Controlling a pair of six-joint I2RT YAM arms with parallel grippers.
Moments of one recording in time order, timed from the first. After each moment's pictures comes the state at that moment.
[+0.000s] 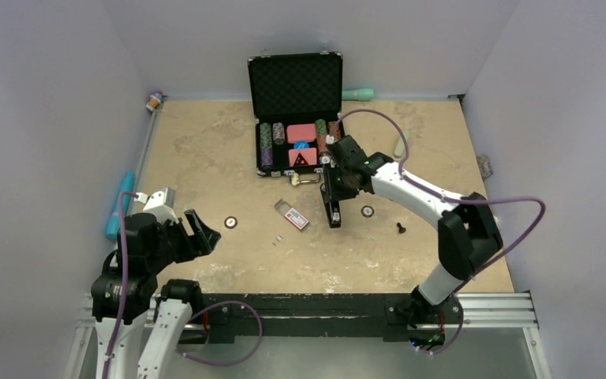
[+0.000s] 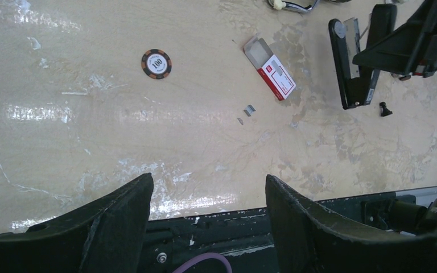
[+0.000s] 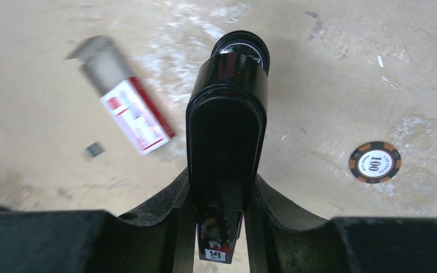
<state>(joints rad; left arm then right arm) -0.08 0.39 0.89 -1.15 0.21 -0.44 0.63 1.67 1.22 -0.63 0.02 0.43</state>
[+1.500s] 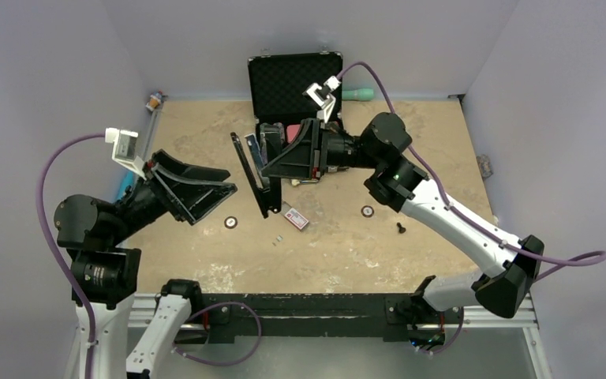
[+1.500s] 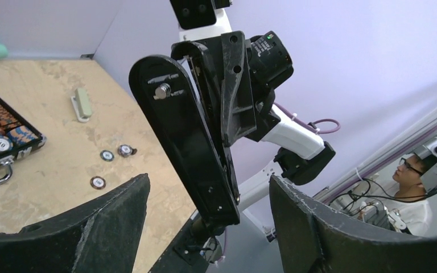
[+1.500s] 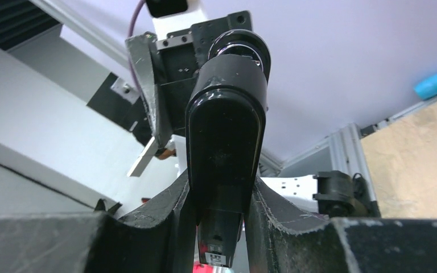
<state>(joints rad) -0.09 0.61 1.18 -0.30 0.86 -0.94 0.80 1.34 1.36 0.28 -0.78 1.11</state>
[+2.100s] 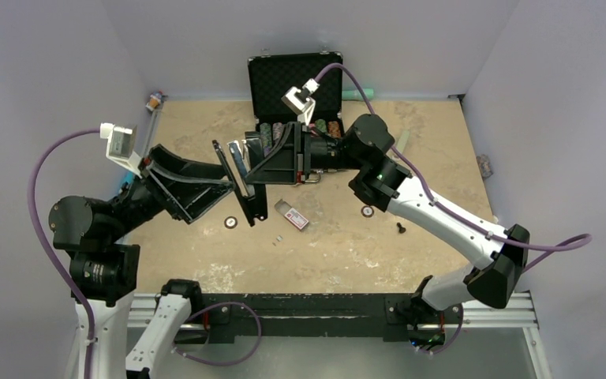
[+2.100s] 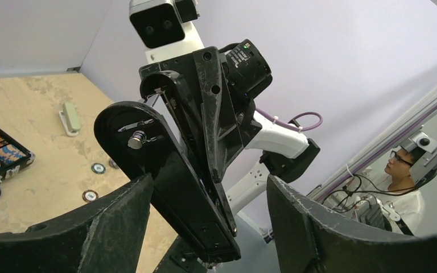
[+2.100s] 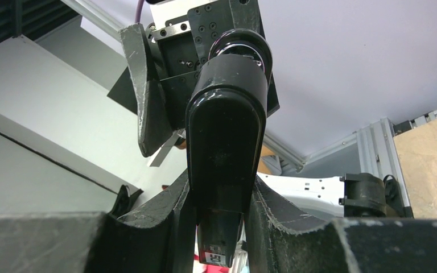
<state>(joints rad) -0.09 0.63 1.20 -0.18 0.89 -1.00 0.89 1.42 1.42 0.35 -0.78 1.18</state>
